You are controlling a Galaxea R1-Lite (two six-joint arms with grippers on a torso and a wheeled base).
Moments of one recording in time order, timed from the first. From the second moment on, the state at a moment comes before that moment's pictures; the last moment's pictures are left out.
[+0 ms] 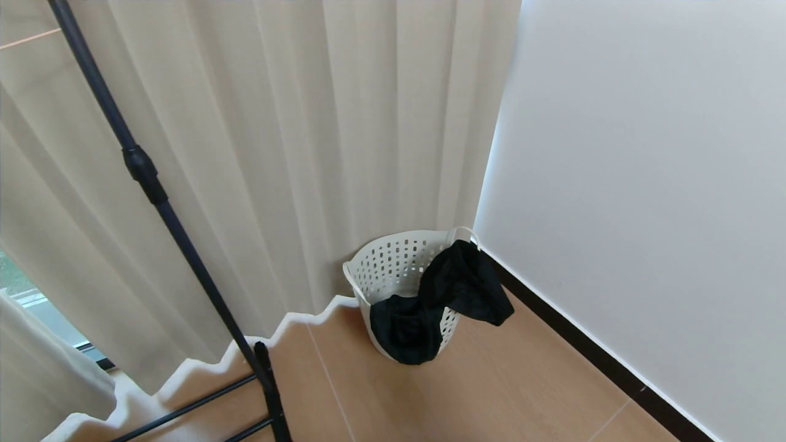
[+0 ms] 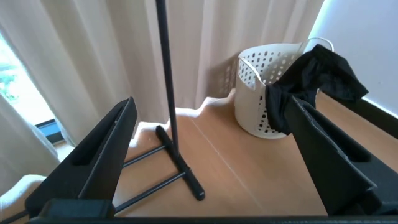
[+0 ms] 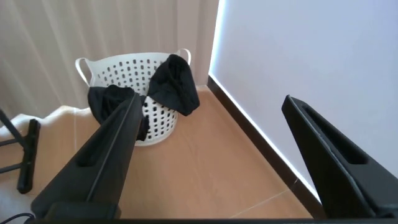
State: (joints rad) left arm 0.00 0.00 0.00 0.00 -0.01 0.00; right arm 0.00 0.00 0.00 -0.04 0.07 -0.02
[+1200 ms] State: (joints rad) left arm 0.00 0.00 0.00 0.00 -0.01 0.00; right arm 0.00 0.00 0.00 -0.04 0.07 -0.02
